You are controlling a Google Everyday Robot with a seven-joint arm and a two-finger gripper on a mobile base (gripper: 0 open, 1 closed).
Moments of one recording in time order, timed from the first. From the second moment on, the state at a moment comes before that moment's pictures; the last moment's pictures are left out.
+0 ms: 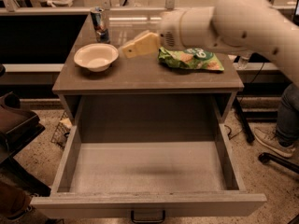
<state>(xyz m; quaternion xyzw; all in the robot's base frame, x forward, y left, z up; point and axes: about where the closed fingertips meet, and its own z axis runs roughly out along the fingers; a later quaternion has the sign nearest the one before) 0.645 0.012 0.968 -0.40 0.71 0.22 0.54</state>
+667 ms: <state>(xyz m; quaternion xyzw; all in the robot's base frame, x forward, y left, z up) 0.683 0.062 0.956 -0.42 0.69 0.25 0.54</state>
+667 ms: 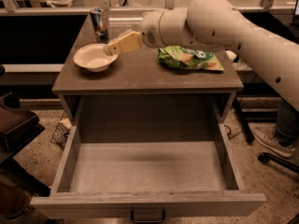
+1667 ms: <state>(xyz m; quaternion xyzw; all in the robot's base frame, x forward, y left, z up) 0.770 0.088 0.945 -0.38 0.69 0.23 0.57</state>
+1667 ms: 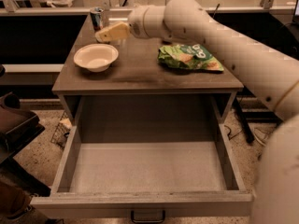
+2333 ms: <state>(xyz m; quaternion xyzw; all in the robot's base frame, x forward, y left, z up) 0.854 0.123 0.954 -0.39 0.68 0.23 0.57</state>
